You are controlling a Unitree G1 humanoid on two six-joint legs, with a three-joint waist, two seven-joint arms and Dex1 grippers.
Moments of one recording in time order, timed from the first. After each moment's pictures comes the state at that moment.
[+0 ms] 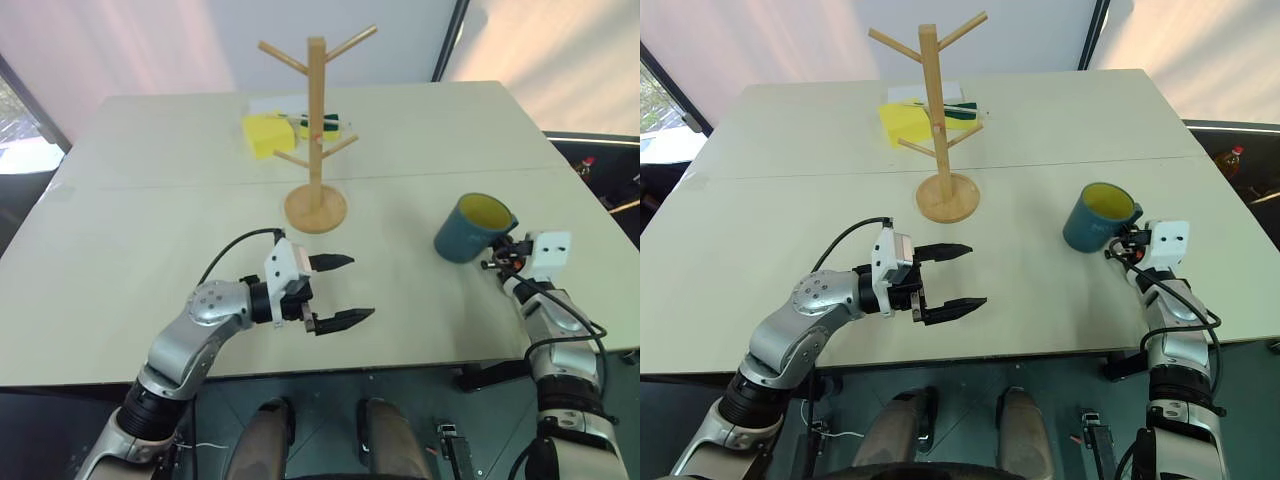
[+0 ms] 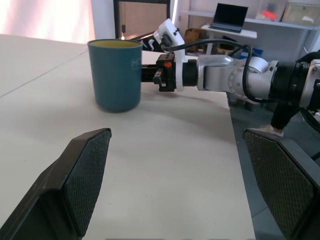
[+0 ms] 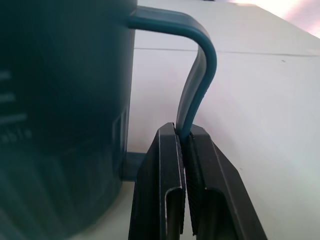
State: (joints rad) left arm -0.28 0.41 -0.25 -0.39 -0.44 0.40 -0.85; right arm -0.30 -0.46 -0.35 0.44 0.25 -0.07 0.42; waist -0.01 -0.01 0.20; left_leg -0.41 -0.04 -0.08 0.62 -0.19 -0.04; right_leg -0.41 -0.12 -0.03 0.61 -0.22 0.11
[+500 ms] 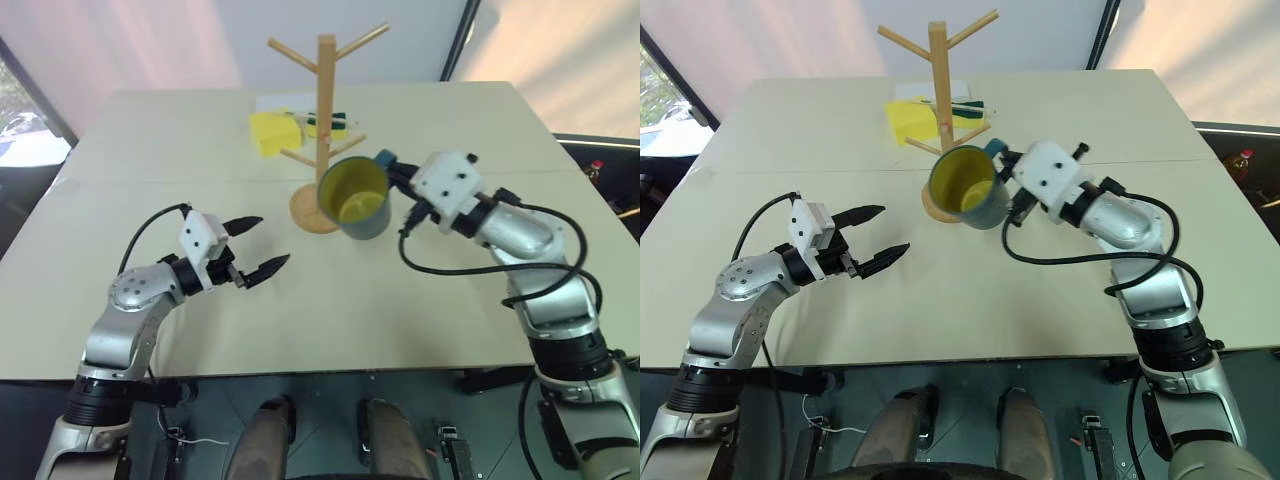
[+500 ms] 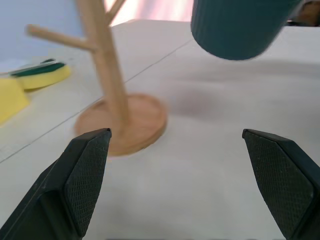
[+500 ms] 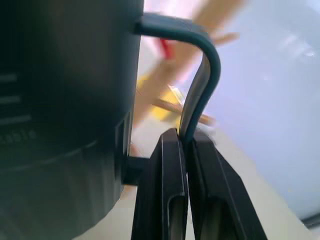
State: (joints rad) left arm -0.26 0.55 0.06 -0.15 -0.40 0.20 -0.83; right arm -0.61 -0.61 0.16 -0.28 -0.05 0.37 0.58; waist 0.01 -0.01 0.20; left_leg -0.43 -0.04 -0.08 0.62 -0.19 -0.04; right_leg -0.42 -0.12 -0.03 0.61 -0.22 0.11
